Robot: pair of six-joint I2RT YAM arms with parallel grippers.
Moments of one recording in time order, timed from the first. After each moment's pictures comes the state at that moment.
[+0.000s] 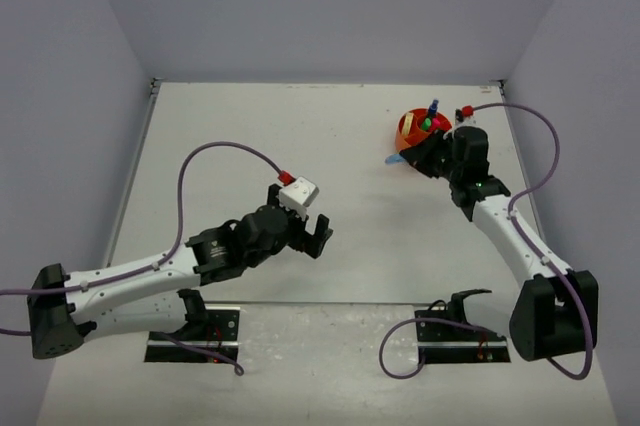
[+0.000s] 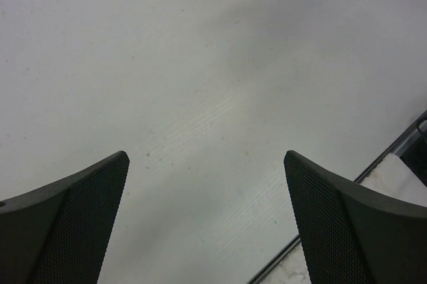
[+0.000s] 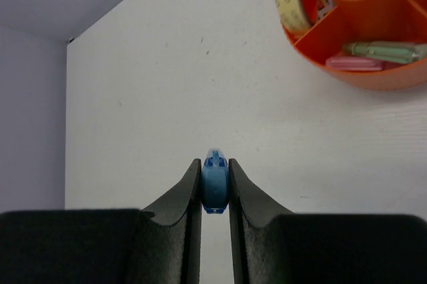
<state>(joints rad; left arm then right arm) -1.12 1.01 0.70 -0.14 -0.37 -0.31 0.16 1.19 0.80 -0.08 -0.23 0.72</state>
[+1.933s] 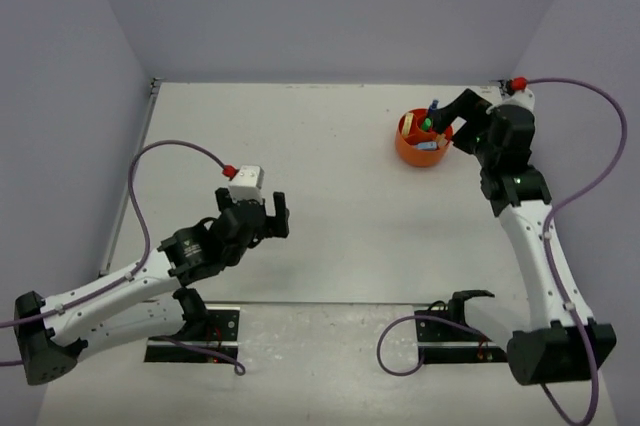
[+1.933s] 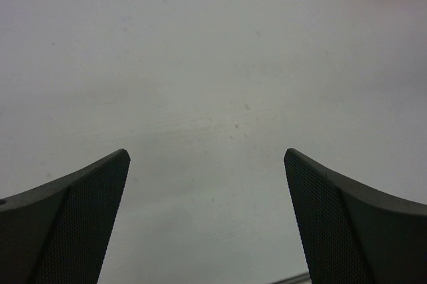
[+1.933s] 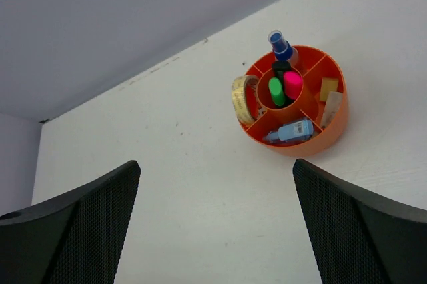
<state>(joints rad) -1.01 0.84 0.69 -0.48 -0.64 -0.60 0.06 1.09 1.10 -0.33 0.01 0.58</state>
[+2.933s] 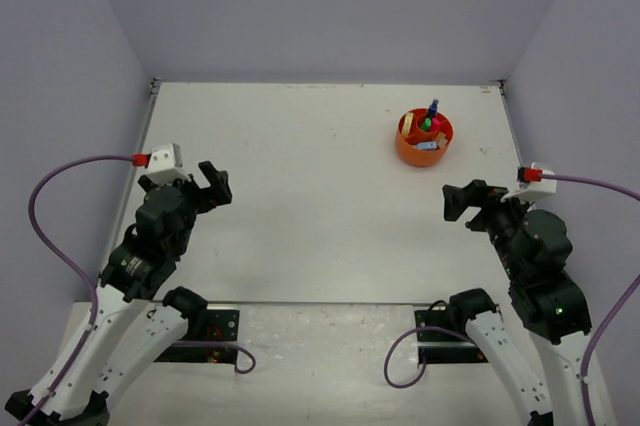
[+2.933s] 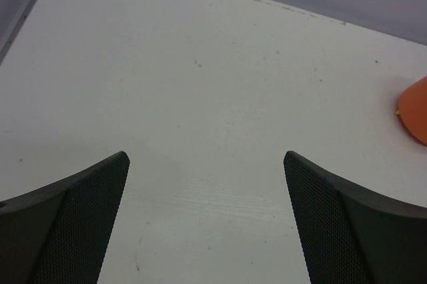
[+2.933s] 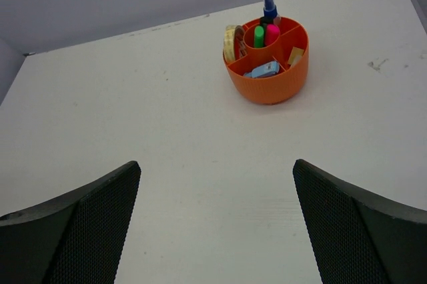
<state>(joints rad) -0.47 0.56 0.77 -0.50 -0.48 -0.41 0.27 0.40 0.91 -0.70 0.15 0.35</state>
